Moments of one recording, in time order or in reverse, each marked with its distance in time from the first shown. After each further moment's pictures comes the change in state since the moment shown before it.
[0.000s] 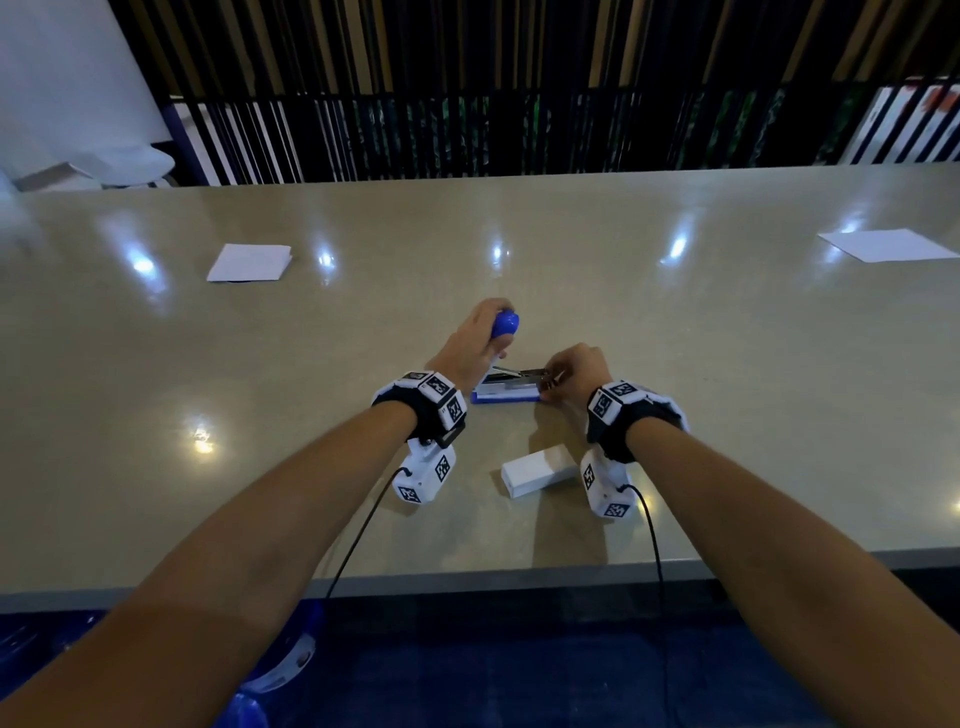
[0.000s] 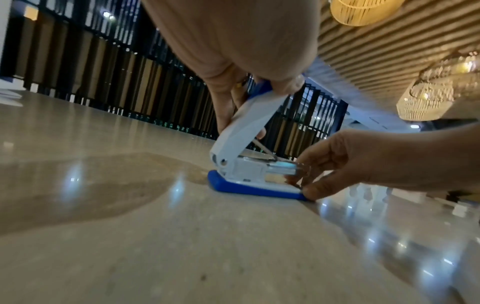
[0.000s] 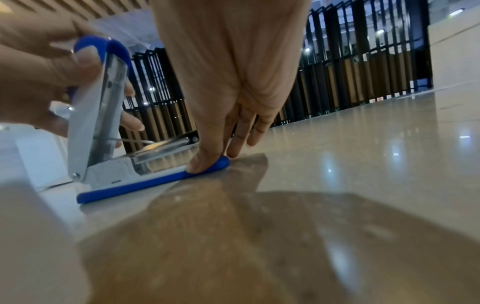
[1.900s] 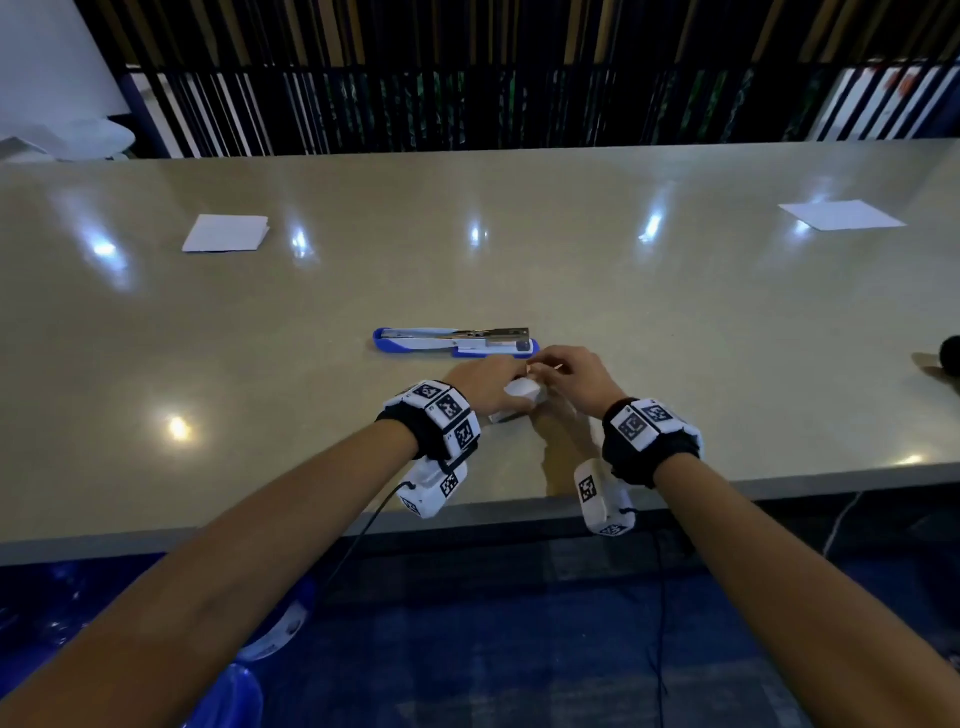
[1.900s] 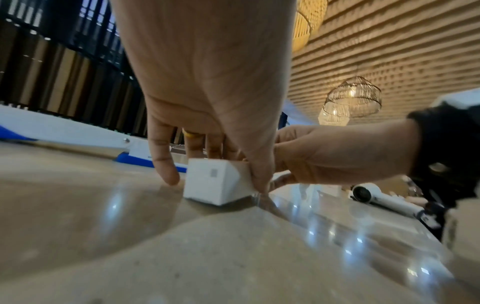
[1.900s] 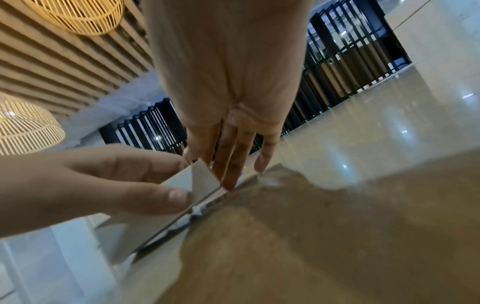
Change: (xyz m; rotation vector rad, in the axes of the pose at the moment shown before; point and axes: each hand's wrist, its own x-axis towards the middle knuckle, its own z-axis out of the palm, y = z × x) left_hand -0.067 0.053 0.038 0.403 -0.479 -0.086; right_hand -0.074 0.030 0.007 0.241 0.002 -0.164
